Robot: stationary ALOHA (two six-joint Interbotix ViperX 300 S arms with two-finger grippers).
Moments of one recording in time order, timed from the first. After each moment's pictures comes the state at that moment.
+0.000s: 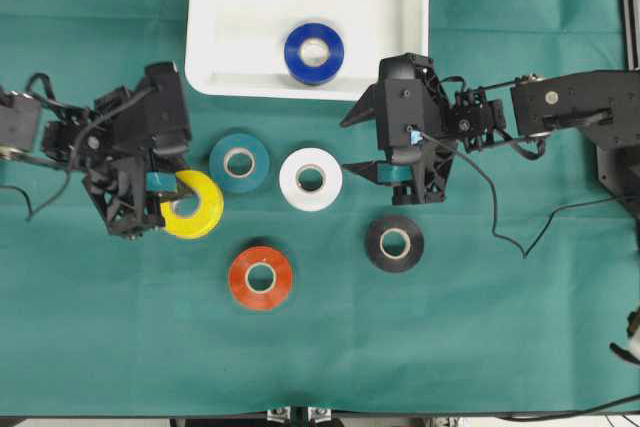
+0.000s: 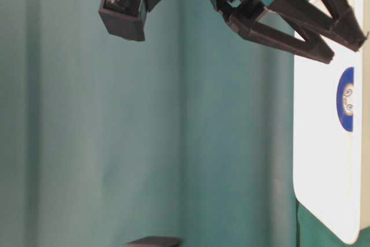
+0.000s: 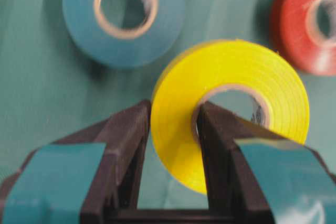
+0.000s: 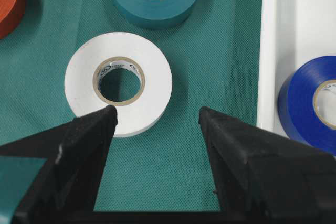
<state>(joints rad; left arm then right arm) -0.14 -0.22 0.87 -0.02 0.25 -0.40 0.03 -0.08 0.77 -0.25 0.00 0.35</state>
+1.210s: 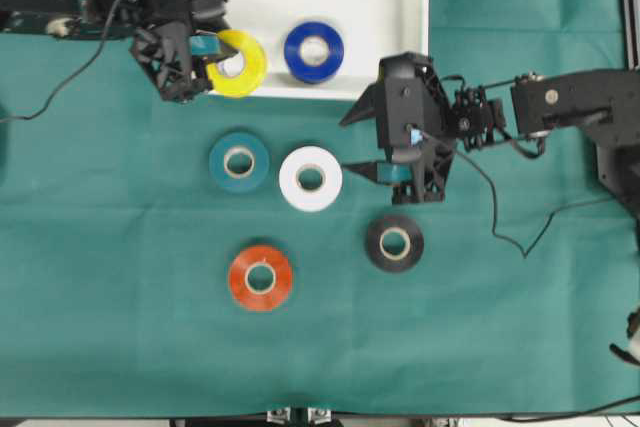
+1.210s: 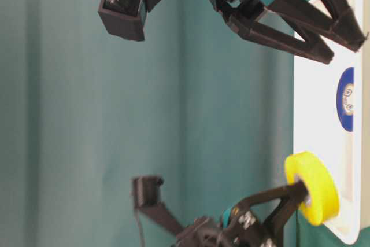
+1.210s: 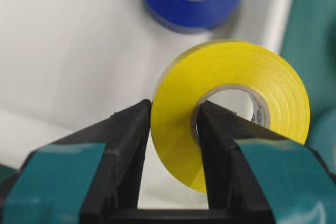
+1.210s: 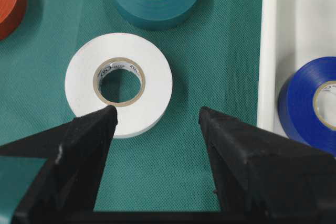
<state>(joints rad) 0.29 -0.07 0.73 -0.02 0.19 0.05 0.03 -0.08 0.77 -0.25 0.00 0.35</state>
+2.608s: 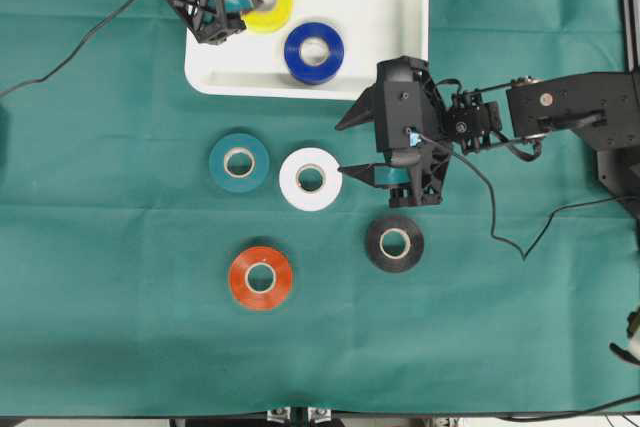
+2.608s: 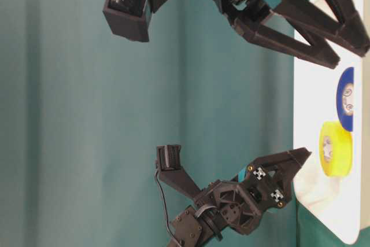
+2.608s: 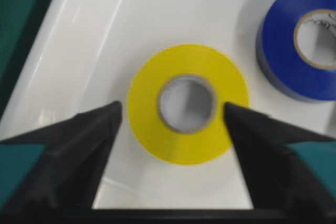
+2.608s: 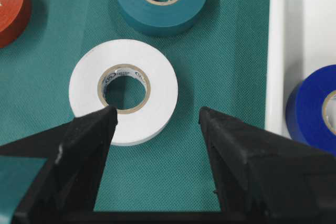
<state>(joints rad) 0.44 0.08 0.61 -0.02 0.10 0.16 0.03 -0.06 0.78 -0.25 -0.05 0.35</state>
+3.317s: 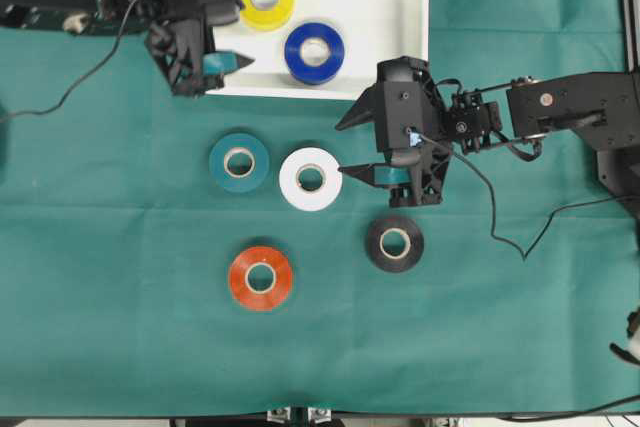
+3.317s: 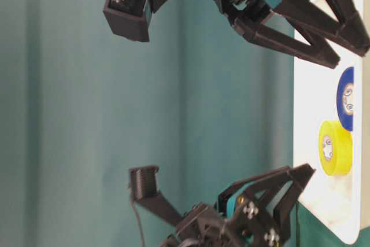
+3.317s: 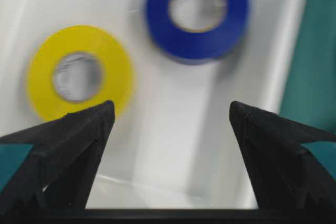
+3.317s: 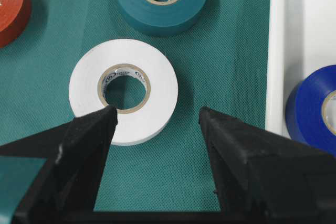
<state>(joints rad) 0.26 -0.07 0.71 -0.02 0.13 0.15 0.03 -0.06 0.78 -0.25 -0.05 0.35</state>
